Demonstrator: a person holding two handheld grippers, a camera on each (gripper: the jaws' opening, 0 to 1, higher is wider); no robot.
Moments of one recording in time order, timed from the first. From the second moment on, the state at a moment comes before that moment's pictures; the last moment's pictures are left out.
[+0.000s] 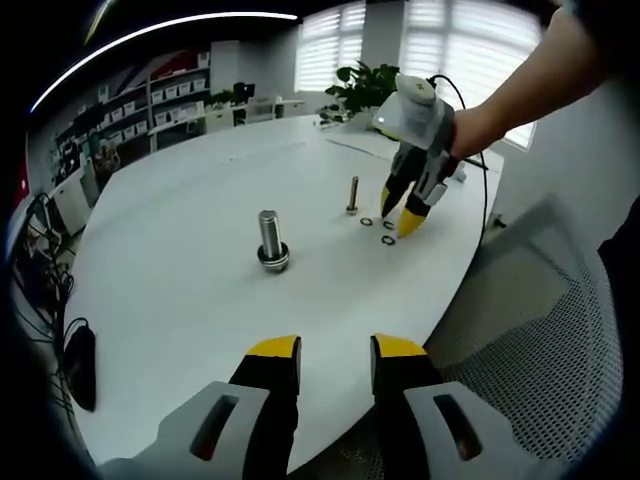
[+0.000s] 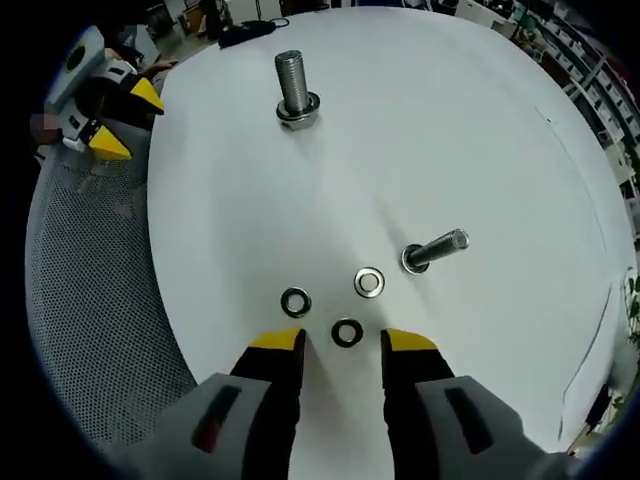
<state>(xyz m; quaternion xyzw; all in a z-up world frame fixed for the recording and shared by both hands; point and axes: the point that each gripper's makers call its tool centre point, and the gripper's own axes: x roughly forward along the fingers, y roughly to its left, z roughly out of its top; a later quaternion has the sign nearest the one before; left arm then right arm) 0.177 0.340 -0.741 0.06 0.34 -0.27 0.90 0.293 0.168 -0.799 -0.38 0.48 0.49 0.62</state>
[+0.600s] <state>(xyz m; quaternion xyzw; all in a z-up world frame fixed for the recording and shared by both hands) 0.177 0.342 -0.741 0.05 0.34 -0.26 0.90 0.298 0.166 -0.800 -0.44 0.49 0.49 0.57</state>
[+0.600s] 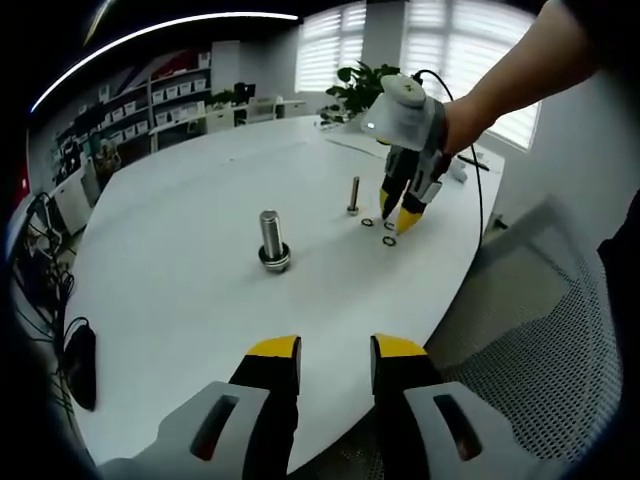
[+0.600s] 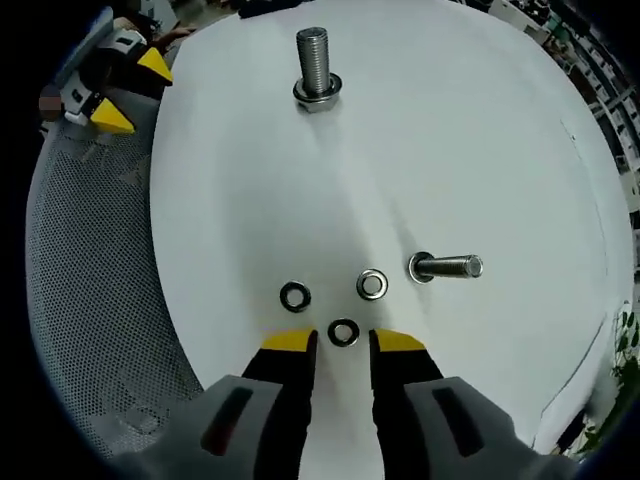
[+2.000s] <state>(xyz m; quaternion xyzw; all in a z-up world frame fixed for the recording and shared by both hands) 0.177 0.343 -0.742 0.06 0.35 -0.26 0.90 0.301 0.167 -0.800 -0.39 0.51 0.43 0.63</state>
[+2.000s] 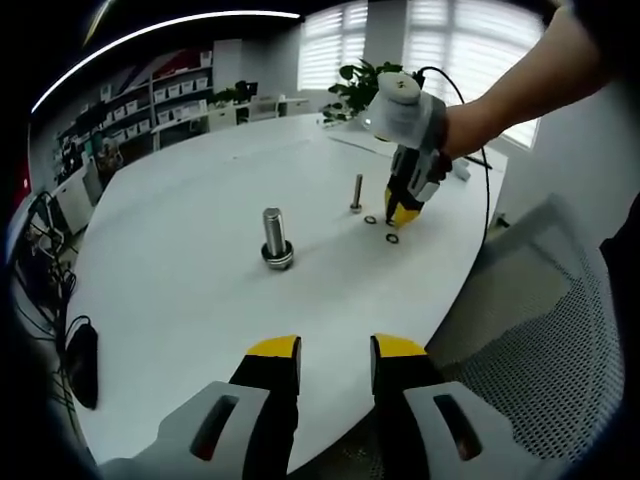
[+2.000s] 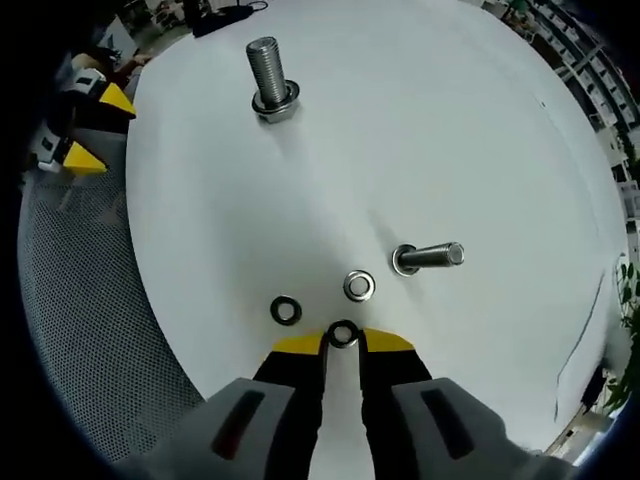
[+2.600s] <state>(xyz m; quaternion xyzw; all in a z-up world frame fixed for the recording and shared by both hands) 0.177 0.344 -0.742 0.05 0.35 -0.26 0.90 0.306 0.166 -0.796 -0.37 0.51 0.43 0.64</state>
